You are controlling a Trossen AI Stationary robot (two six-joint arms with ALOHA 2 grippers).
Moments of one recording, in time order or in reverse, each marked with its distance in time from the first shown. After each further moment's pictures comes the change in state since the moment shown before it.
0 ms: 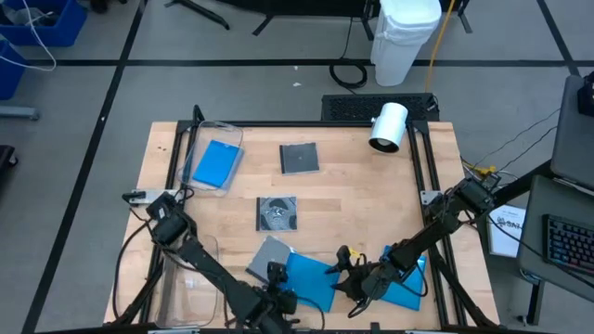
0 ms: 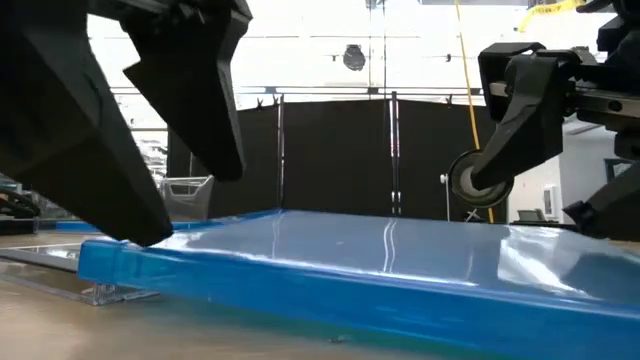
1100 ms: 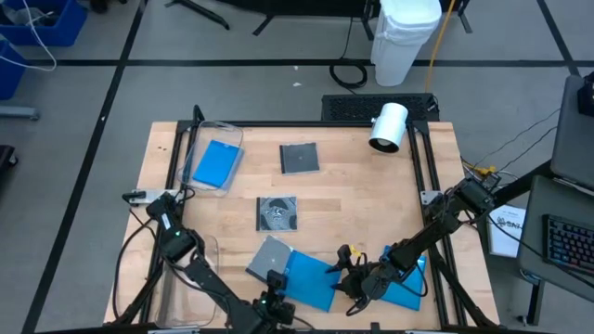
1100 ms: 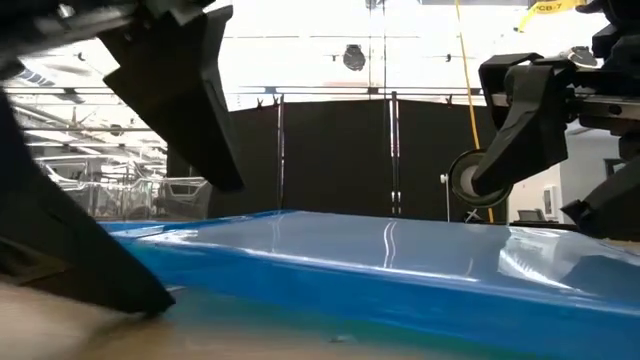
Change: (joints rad) left arm -0.065 0.169 0.140 -0.184 -0.240 0.010; right arm -0.004 0.000 0.000 -0.008 0.003 0.088
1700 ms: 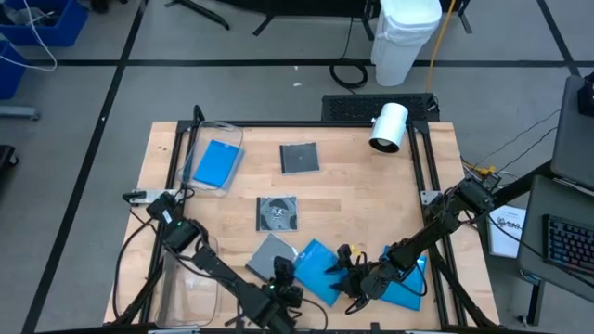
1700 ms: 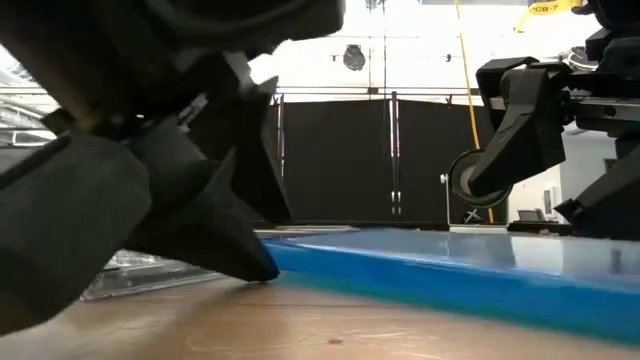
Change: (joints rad) left arm 0.097 -0.011 -0.165 0.244 -0.020 0.077; right arm -0.003 0.000 0.000 0.000 -0.004 0.022
